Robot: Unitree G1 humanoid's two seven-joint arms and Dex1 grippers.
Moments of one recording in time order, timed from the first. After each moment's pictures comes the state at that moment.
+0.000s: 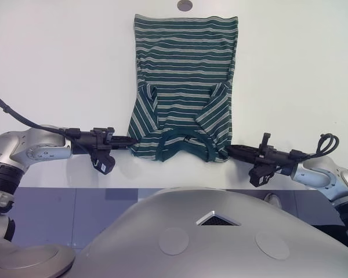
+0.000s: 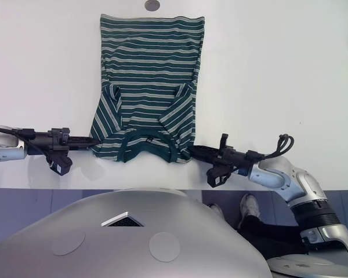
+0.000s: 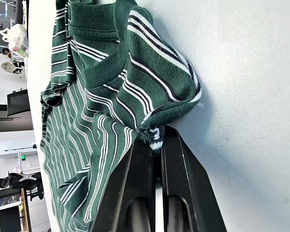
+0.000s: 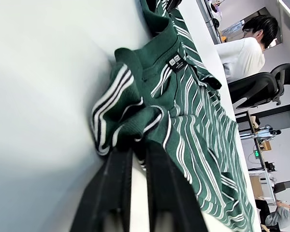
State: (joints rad) left arm 0.02 1.07 -0.37 0.22 0.58 -1.20 -0.45; right arm 0.35 -0.86 0.25 0.05 -0.48 -0.98 0.43
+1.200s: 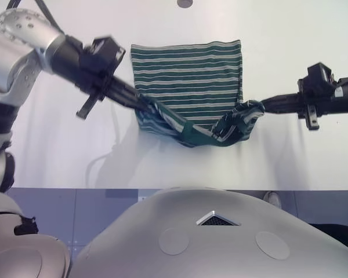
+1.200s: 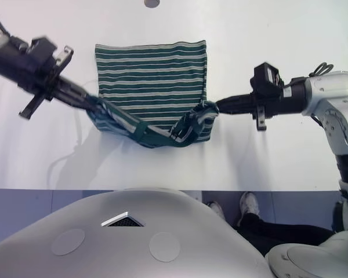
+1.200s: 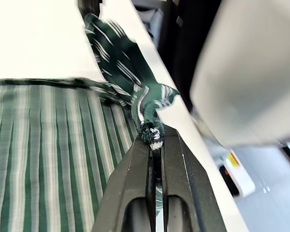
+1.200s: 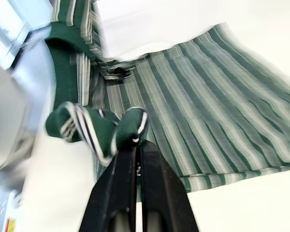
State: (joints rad) left arm -0.69 0.98 -0.49 0.02 -0.75 0.51 -1.61; right arm -0.18 -1.04 0.14 -0.06 0.69 0.44 1.32
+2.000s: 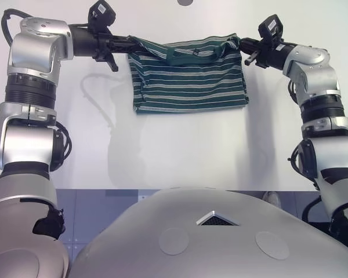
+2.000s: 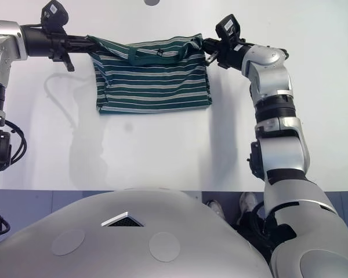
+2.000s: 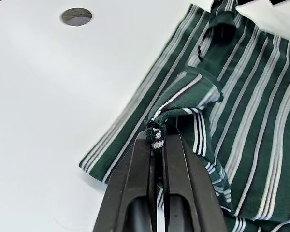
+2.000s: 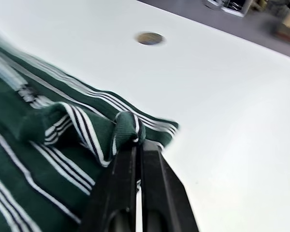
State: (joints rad) left arm -0.70 0.63 -0.24 0.54 -0.26 0.56 -1.07; right arm -0.63 -0.41 0.12 0.75 0.15 0.23 0.71
